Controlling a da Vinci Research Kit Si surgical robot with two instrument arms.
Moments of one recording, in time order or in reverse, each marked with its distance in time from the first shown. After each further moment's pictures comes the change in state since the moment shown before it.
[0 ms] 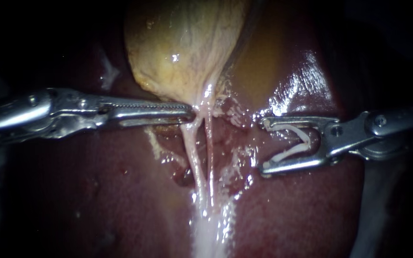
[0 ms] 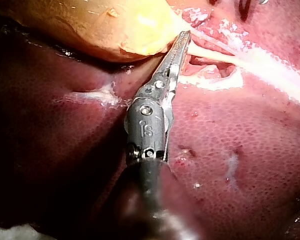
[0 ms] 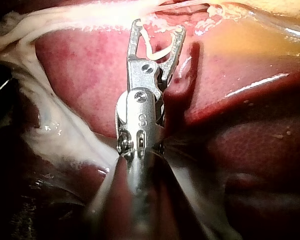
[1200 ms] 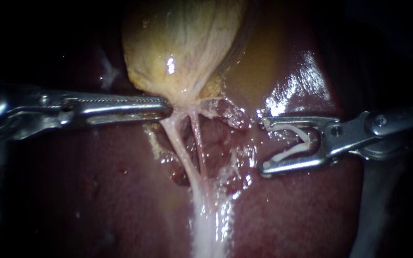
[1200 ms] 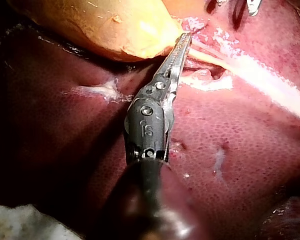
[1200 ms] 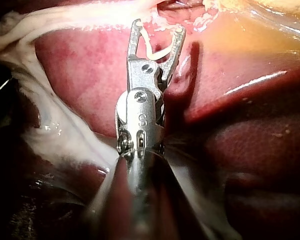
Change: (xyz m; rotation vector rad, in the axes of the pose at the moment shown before) right arm 0.000 0.000 0.000 0.000 0.000 0.000; left arm 0.005 0.003 -0.006 -0.019 -0.010 -0.046
